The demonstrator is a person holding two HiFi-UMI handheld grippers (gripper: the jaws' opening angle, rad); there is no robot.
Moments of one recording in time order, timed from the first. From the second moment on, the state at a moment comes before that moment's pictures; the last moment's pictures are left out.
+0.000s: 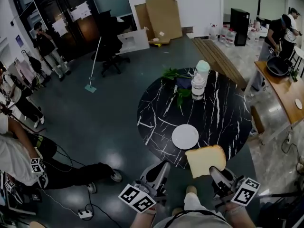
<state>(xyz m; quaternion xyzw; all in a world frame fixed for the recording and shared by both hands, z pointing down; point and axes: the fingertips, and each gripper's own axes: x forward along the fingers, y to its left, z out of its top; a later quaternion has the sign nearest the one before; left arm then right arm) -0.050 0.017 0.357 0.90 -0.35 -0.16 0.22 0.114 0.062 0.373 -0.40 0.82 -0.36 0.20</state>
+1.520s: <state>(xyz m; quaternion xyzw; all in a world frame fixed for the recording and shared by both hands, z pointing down) -0.031 -0.111 0.452 0.88 -0.40 -0.12 0.24 0.118 -0.090 0.470 -0.40 0.77 -0.46 0.17</state>
